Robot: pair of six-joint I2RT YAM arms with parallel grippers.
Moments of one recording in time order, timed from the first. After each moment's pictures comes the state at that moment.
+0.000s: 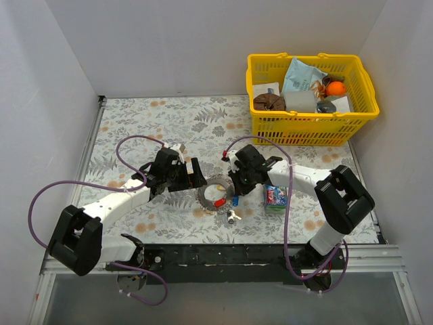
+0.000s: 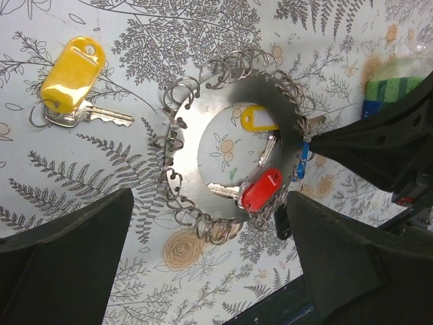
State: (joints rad) left arm -0.52 1.25 0.68 -0.22 0.17 -0.64; right arm 0.74 1.63 0.93 -0.36 -0.25 0.08
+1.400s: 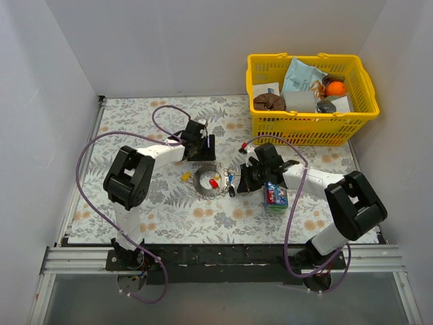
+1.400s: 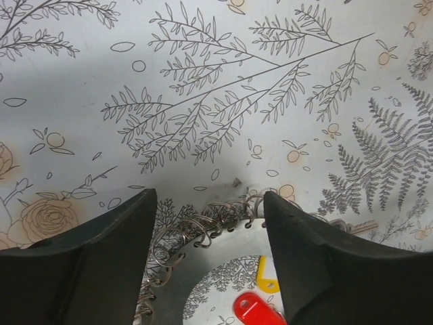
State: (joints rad) left arm -0.51 1.94 1.25 -0.18 0.04 -0.44; right arm 0.58 1.54 0.80 -0.16 -0.46 0.26
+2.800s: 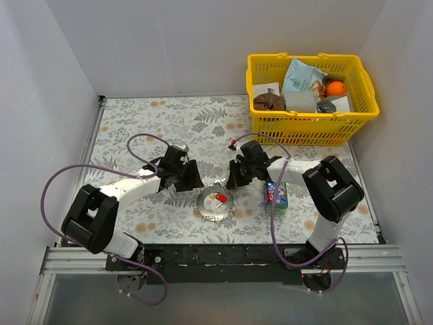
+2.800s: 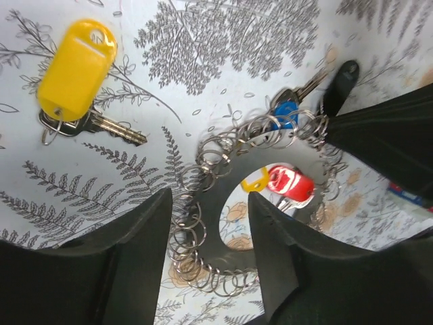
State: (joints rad) left arm -0.53 1.47 0.76 -0.26 0.16 -0.67; right arm 0.65 1.77 0.91 -0.04 -0.40 0.39
